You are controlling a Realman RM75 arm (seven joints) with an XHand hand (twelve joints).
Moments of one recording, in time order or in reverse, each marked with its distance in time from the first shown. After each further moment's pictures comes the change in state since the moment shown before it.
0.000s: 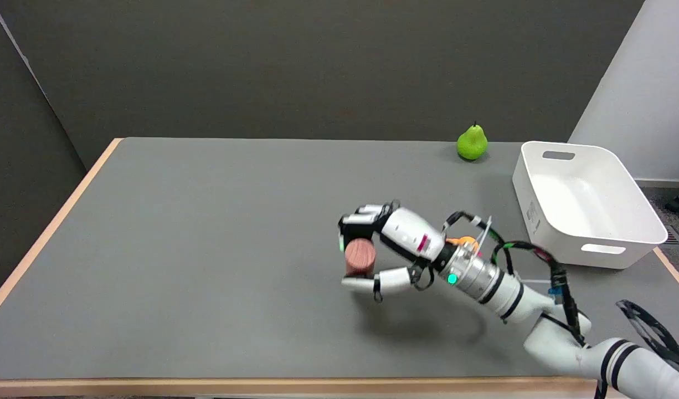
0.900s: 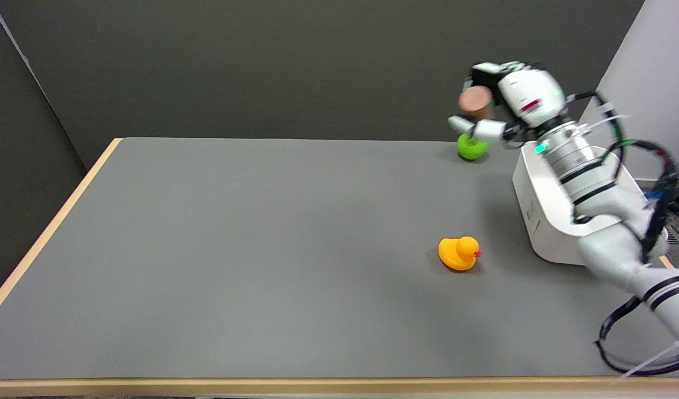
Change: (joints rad) arm 0.087 0.084 0.514 0.096 0.138 -0.344 -0.345
